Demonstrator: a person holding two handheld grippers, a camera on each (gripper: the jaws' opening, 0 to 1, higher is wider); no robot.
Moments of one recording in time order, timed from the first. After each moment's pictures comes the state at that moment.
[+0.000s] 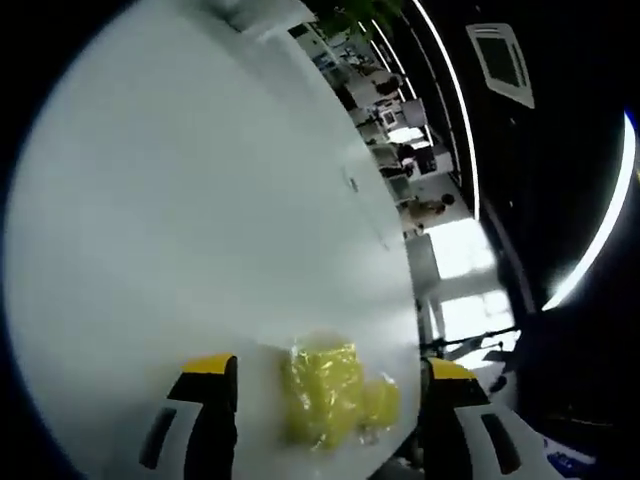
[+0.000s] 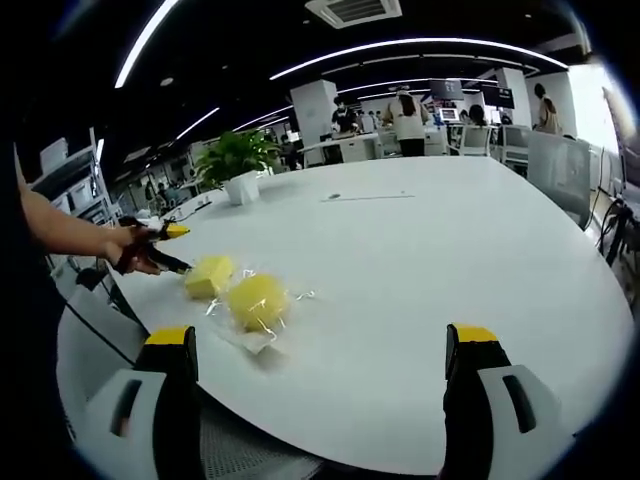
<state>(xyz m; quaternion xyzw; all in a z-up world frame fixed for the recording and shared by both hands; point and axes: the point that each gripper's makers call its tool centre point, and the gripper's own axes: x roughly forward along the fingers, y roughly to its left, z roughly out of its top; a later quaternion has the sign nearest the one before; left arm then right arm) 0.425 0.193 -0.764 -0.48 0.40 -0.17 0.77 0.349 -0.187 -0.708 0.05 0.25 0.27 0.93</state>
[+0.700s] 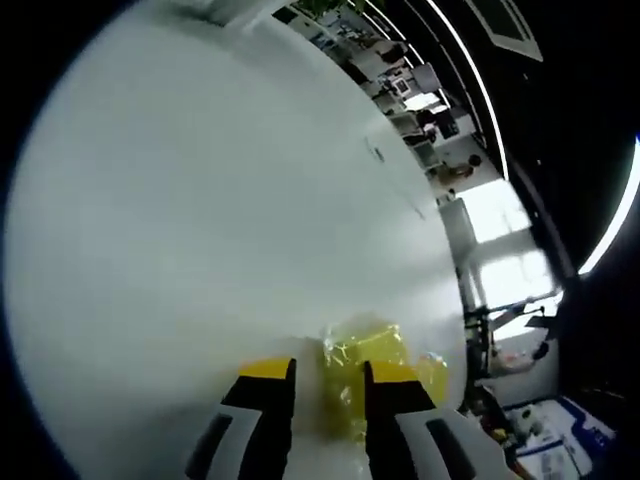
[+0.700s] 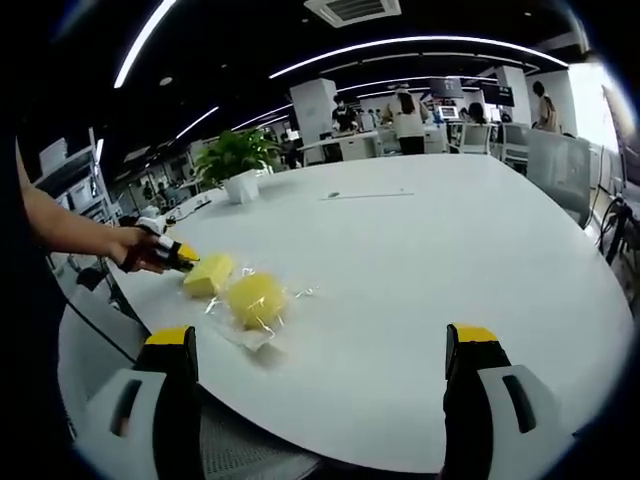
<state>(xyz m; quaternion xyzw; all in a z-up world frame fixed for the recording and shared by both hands) 0.423 0.191 -0.789 -0.39 0.46 -0.16 0.78 0.347 -0.189 -0.709 0.05 0.25 0.27 0.93</state>
